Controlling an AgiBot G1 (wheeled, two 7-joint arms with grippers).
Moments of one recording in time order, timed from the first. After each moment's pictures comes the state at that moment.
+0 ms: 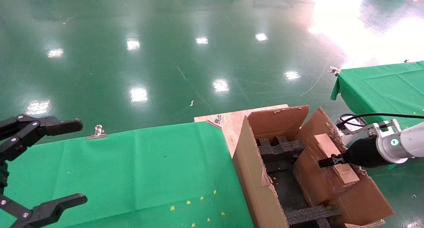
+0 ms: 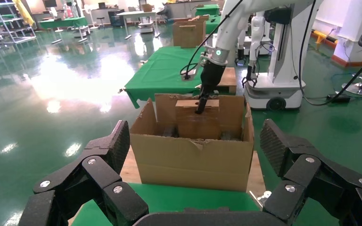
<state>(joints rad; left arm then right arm) -1.08 0.60 0.31 -1.28 0.71 1.48 -0.17 1.76 -0.53 -1.75 0.63 -1.18 -0.91 1.02</state>
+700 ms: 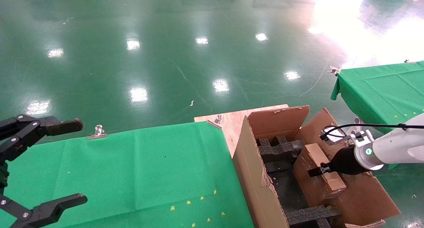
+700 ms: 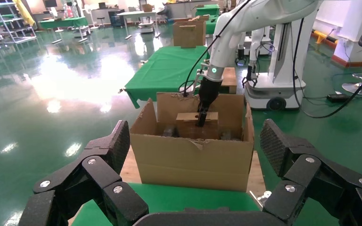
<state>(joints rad) -1.08 0.60 0.31 -1.28 0.71 1.48 -0.17 1.61 -0.73 -1.72 0.33 -1.09 -0.91 0.83</state>
